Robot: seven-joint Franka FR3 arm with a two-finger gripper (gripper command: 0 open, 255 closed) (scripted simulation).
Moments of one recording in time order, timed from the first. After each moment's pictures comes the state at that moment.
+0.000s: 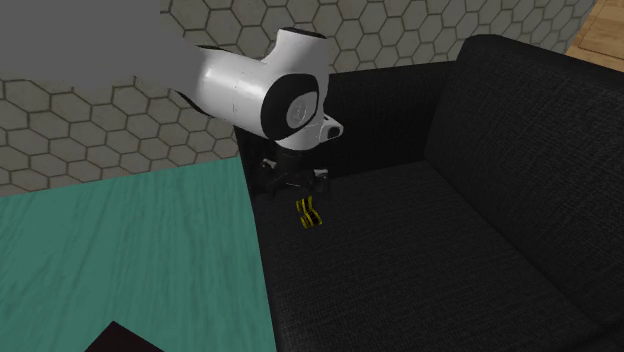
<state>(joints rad) -0.02 0.24 -0.06 -2.00 0.09 2.16 -0.36</state>
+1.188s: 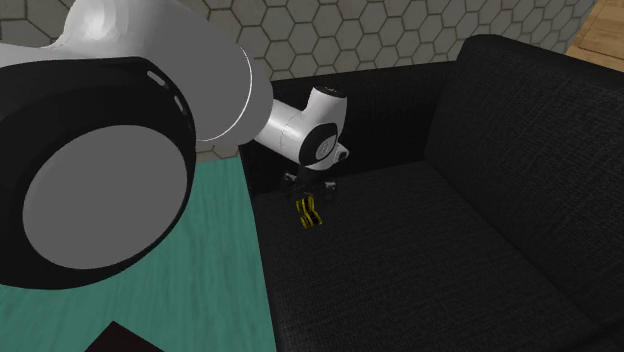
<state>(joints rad) -0.06 0.72 -0.01 -1.58 0.18 2.18 -0.47</state>
